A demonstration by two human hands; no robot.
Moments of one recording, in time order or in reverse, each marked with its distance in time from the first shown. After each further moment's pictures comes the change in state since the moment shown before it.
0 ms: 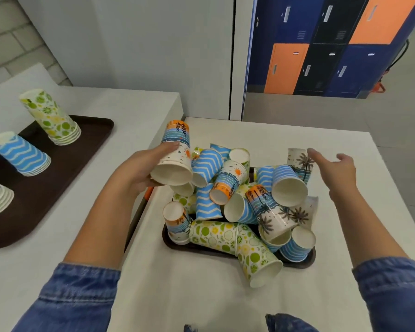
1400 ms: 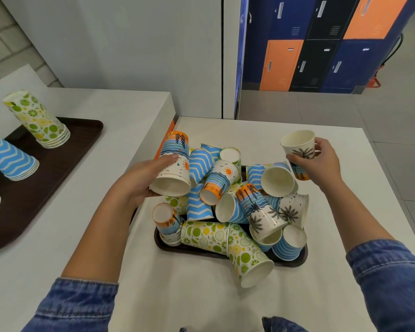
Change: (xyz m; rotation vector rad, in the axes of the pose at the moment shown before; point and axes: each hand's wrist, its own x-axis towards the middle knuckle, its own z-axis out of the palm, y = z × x) left_hand 0.002 -0.018 0.020 0.063 -0.045 -0.023; right_hand 0.021 0.003 0.003 -0.162 -0.117 -0.312
